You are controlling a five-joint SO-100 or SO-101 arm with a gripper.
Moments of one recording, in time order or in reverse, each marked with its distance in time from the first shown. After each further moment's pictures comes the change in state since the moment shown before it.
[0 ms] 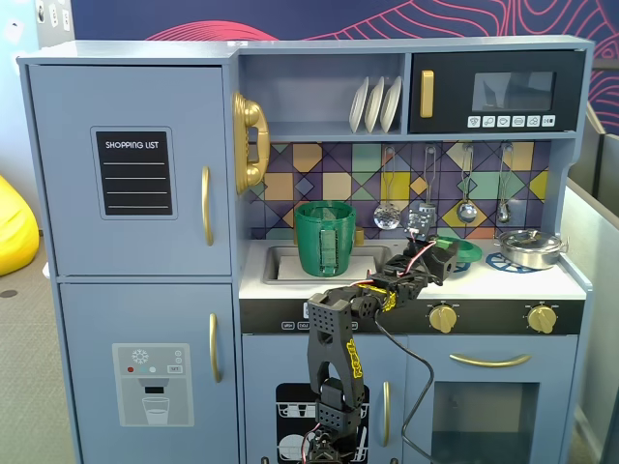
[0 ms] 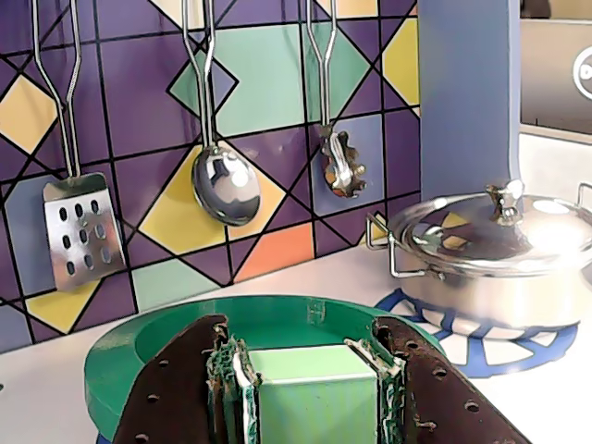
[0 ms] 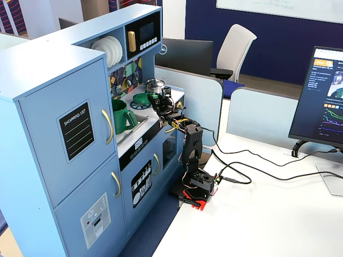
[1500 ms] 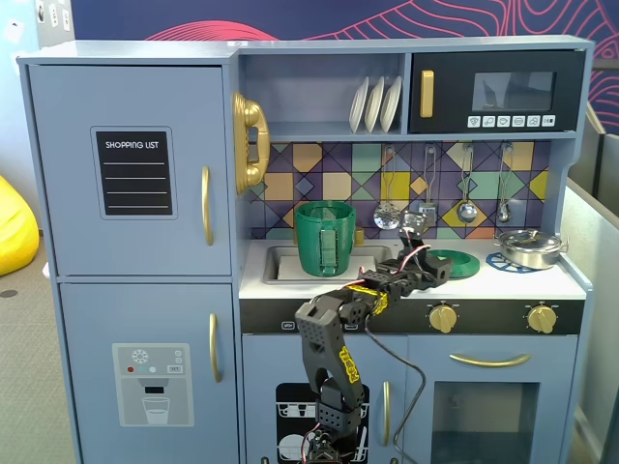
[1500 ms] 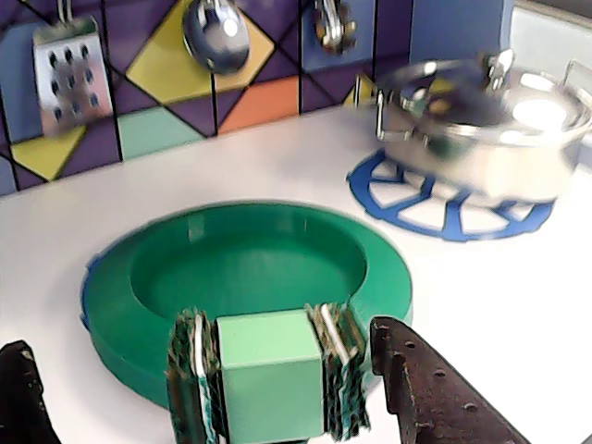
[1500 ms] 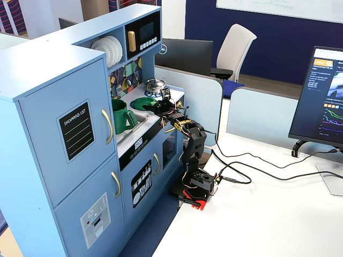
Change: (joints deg) arm 0.0 12.5 6.6 18.3 -4.1
